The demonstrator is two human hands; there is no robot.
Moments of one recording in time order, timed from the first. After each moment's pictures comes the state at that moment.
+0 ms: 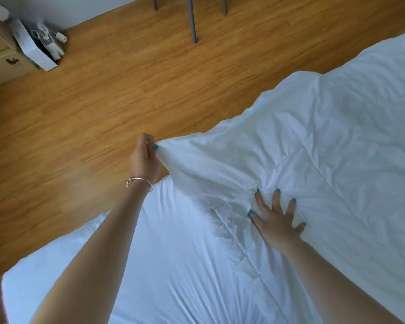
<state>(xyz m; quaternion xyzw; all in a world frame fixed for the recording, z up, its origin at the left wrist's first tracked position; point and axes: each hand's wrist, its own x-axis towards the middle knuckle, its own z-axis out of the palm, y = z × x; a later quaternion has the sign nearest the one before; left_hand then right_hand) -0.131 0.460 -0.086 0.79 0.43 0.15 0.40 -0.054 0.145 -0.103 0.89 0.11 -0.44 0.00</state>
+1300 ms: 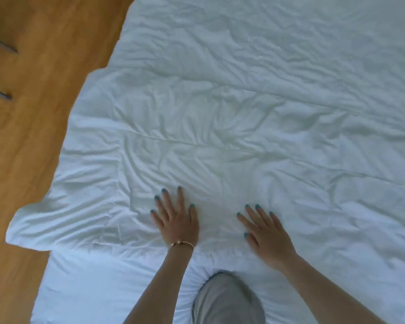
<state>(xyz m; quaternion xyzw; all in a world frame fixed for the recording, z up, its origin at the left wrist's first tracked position) -0.150 0.119 -0.114 0.96 0.10 -0.22 0.17 -0.221 -0.112 -0.078 0.94 0.01 -0.35 -0.07</state>
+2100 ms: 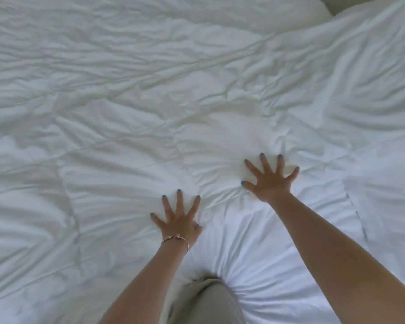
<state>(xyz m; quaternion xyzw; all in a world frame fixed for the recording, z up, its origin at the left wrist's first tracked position) -0.448 -0.447 -0.090 0.86 -0.33 -0.38 -0.05 -0.558 -0.689 -0.068 0.85 -0.41 -0.32 -0.06</state>
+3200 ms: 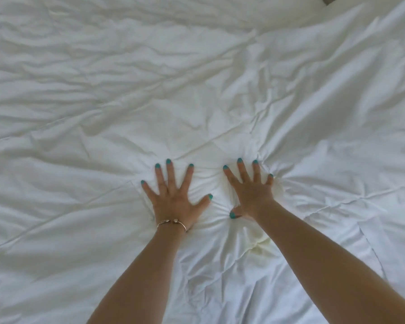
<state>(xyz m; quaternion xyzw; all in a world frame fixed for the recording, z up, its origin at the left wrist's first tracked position) -0.333 -0.635 -0.151 0.90 -0.41 -0.16 0.00 -0.465 -0.782 -0.111 0.82 -0.37 -0.42 -0.10</state>
